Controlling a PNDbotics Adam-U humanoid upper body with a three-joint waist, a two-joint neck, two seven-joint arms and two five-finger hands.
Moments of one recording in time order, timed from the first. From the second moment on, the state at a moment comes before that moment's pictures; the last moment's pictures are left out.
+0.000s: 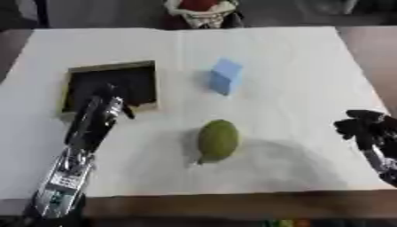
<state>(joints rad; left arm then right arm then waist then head) -0.07 0.18 0.03 -1.78 -0.10 -0.19 -0.11 -0.14 -0.25 0.07 -1.73 -0.05 -0.28 0.41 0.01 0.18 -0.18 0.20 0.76</state>
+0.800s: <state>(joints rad) -0.07 0.18 0.03 -1.78 -0.12 -0.21 -0.13 -0.14 -0.25 0.07 -1.73 -0.05 -0.28 0.41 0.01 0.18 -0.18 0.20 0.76</state>
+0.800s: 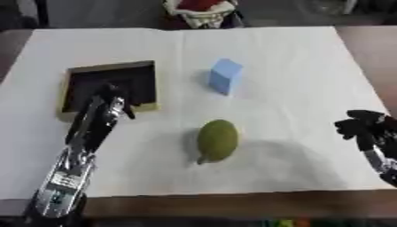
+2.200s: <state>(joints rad) -0.51 0.62 -0.27 -1.82 -0.34 -0.47 -0.64 -0.14 -0.25 0.11 -1.73 -0.04 -0.30 0.53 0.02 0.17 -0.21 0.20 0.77</state>
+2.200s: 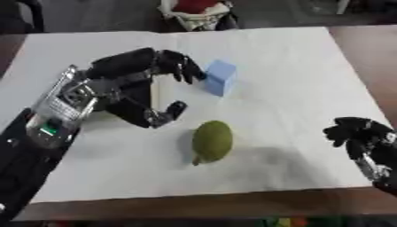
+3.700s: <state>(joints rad) -0.65 0.56 -0.45 -1.51 -0.42 -0.49 -0.62 -0.19 -0.26 0.20 -1.74 -0.08 -0.33 0.72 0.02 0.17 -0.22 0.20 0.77</state>
